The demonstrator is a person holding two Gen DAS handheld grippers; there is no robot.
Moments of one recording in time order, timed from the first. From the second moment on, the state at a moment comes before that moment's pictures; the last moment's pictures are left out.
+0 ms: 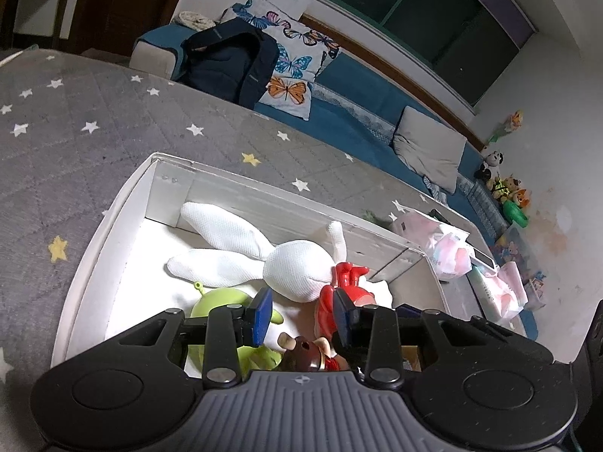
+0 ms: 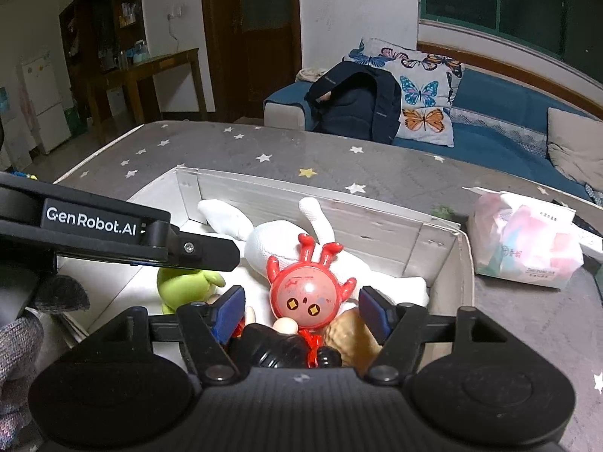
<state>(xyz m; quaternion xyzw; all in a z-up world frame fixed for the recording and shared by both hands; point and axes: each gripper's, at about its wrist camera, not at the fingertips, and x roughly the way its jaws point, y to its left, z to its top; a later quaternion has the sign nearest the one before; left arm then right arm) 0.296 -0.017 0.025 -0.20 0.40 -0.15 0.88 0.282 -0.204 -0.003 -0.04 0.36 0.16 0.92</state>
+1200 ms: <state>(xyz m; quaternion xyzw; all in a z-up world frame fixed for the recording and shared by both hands) 0.146 -0.021 0.057 -0.11 0.32 -0.13 0.93 0.132 -0.209 0.028 -0.02 0.29 0.14 0.95</state>
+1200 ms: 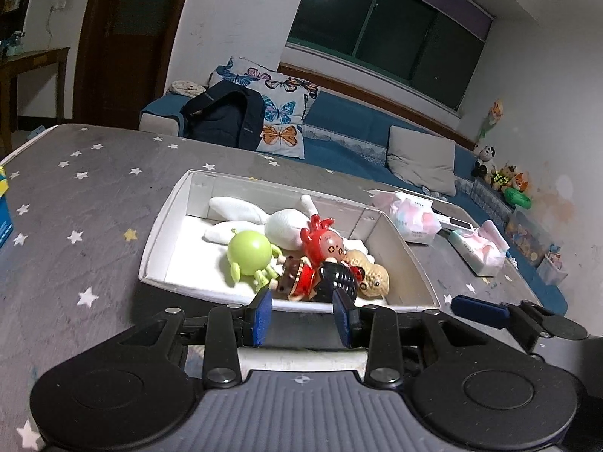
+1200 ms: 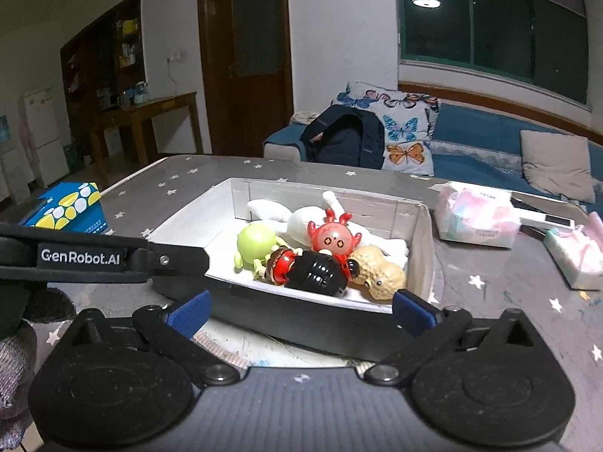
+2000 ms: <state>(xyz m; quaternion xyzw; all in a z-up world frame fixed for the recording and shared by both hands) 0.090 -0.034 0.048 -0.06 0.31 -0.12 0.94 0.075 -0.226 0.013 0.03 0.28 0.10 0.95</state>
